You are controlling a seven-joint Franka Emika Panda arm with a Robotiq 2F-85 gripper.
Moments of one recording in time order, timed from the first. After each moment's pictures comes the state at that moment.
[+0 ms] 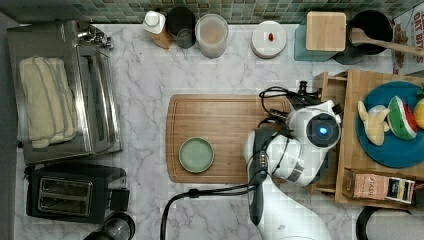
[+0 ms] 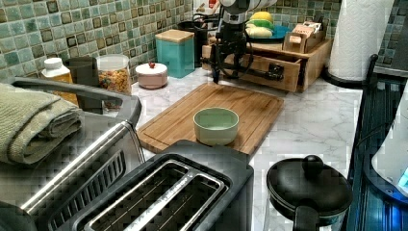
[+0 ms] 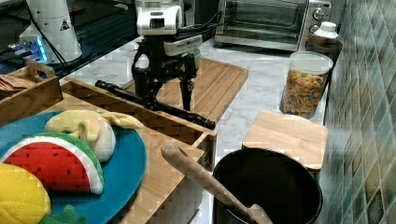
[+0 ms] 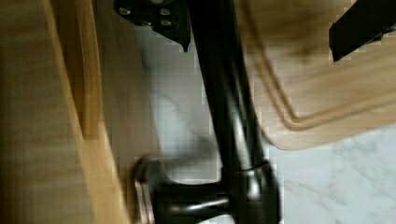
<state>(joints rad) -0.24 0.31 -0.10 -2.24 0.04 1.09 -0.76</state>
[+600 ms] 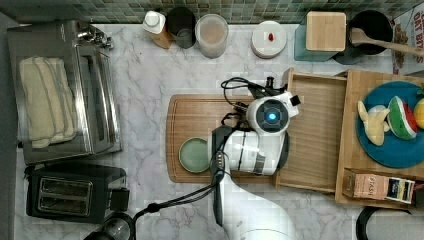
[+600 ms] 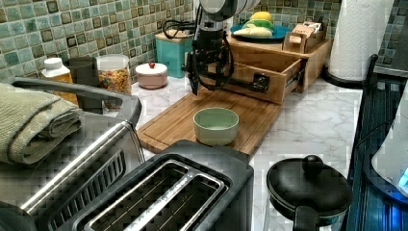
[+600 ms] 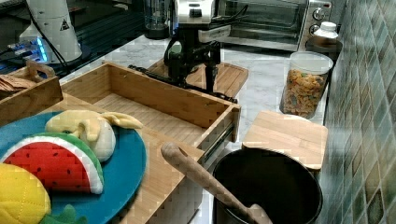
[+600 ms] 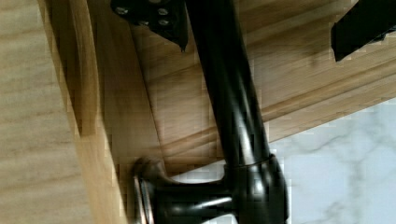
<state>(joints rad) -0.07 0.30 -0.08 -2.24 -0.02 1.05 -0.54</state>
